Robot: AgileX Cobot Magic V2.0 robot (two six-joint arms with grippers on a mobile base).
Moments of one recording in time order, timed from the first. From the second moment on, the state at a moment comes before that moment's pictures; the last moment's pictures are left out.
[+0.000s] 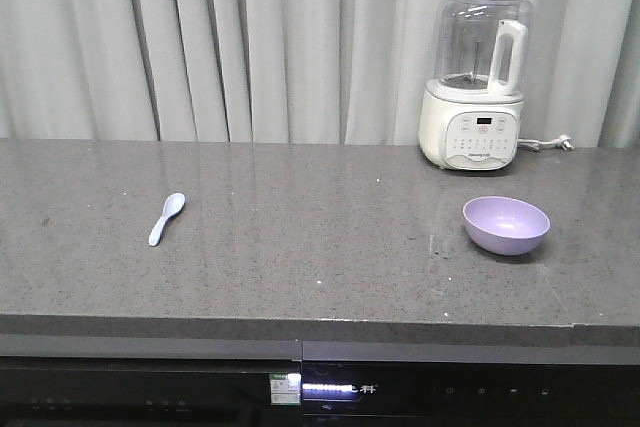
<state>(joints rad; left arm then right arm) -0.10 -0.01 0.03 -0.06 0.11 0.05 0.03 -0.01 0.03 0.01 0.04 0.15</state>
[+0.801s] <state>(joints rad) -0.10 -0.01 0.03 -0.06 0.11 0.05 0.03 -0.01 0.03 0.01 0.04 0.15</state>
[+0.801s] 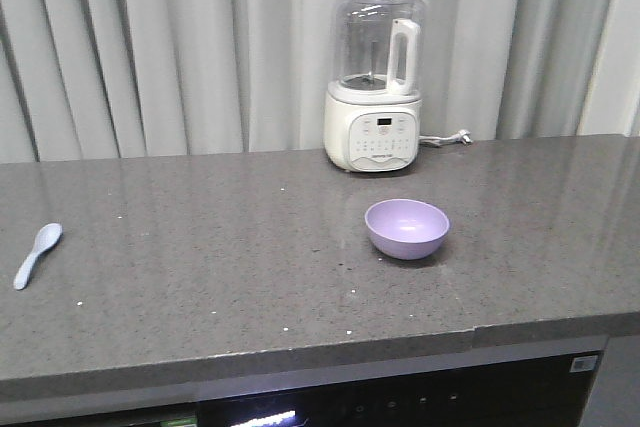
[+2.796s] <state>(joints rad) -0.10 -0.01 0.03 -0.06 0.11 0.05 0.03 -0.01 0.03 0.01 0.04 0.15</state>
